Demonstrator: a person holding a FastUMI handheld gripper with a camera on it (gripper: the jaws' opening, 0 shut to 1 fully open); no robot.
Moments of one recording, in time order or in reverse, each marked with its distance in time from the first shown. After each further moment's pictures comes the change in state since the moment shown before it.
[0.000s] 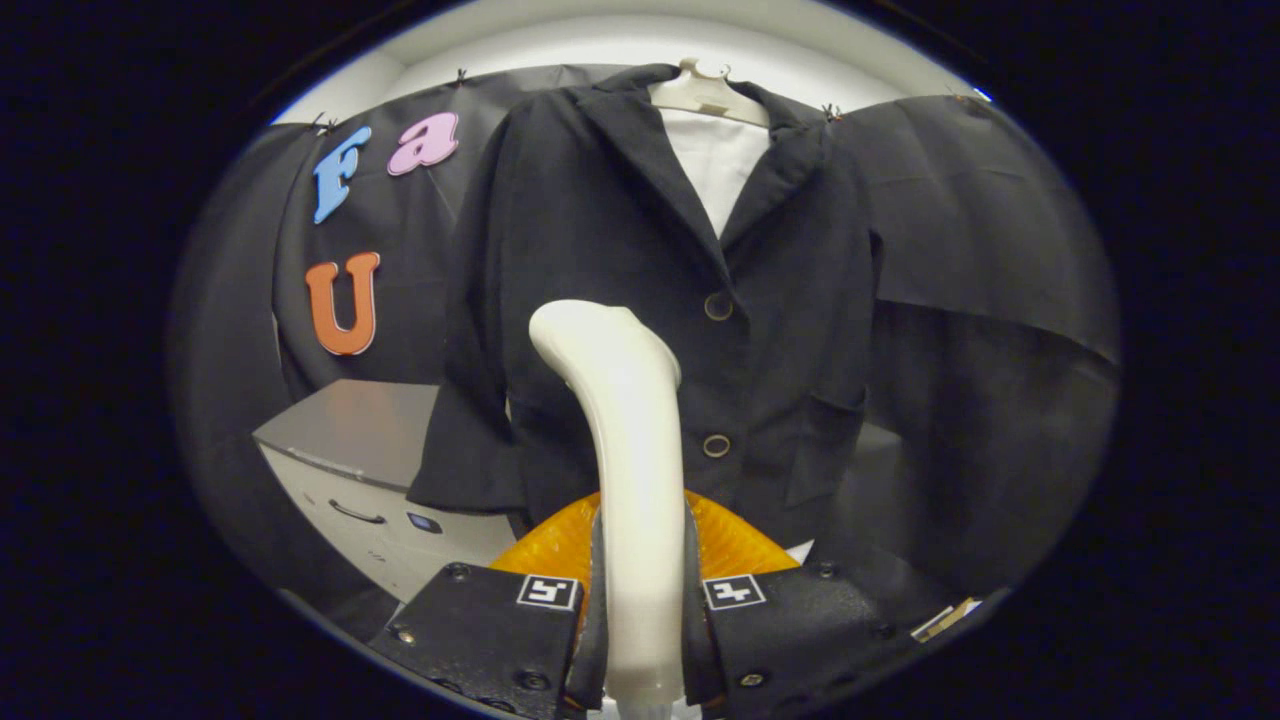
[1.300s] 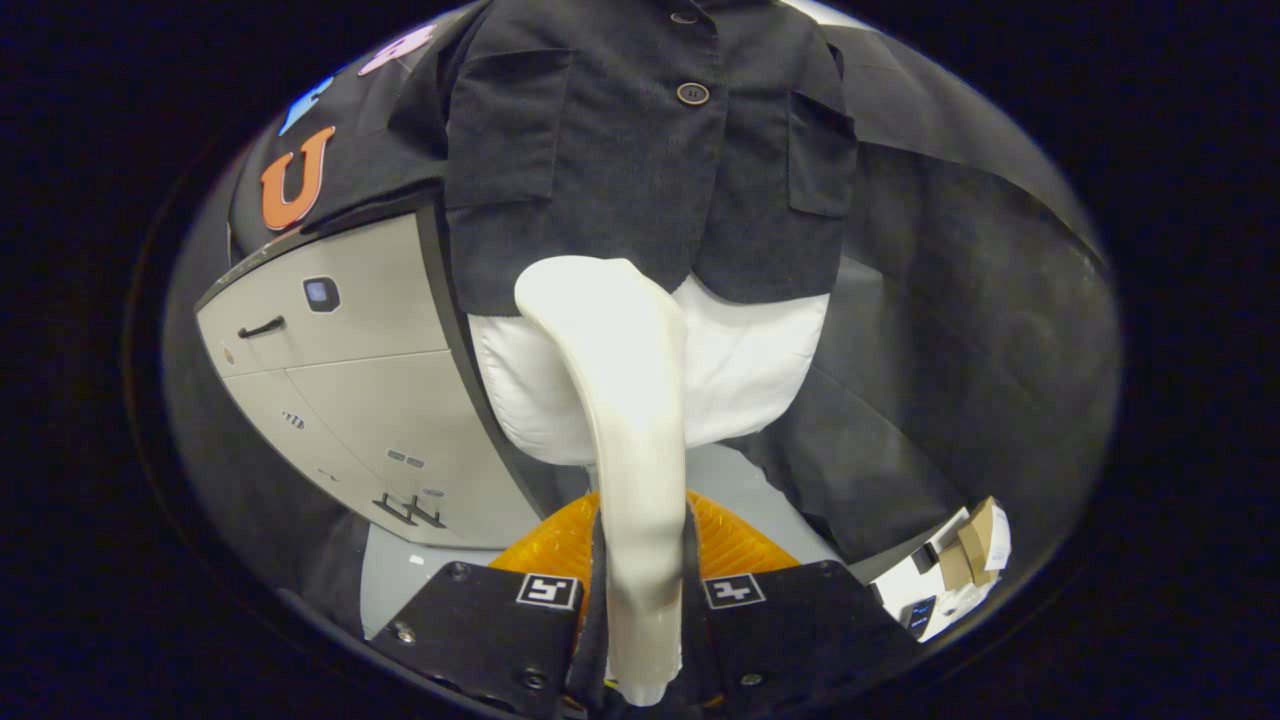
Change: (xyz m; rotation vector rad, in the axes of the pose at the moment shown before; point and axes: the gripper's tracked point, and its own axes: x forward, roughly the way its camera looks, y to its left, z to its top) arm 0.012 -0.019 -0.233 0.043 0.368 -0.134
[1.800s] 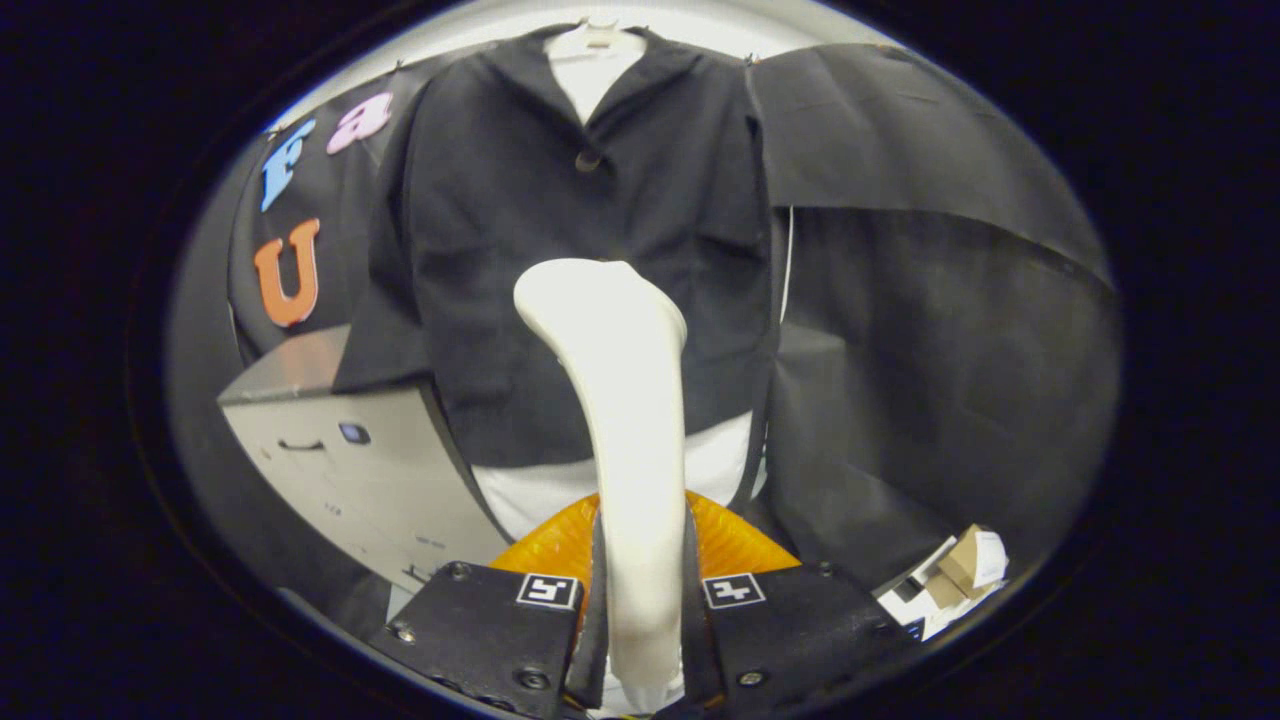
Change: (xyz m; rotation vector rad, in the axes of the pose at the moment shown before) arm -0.094 -0.066 0.134 0.125 -0.324 0.019
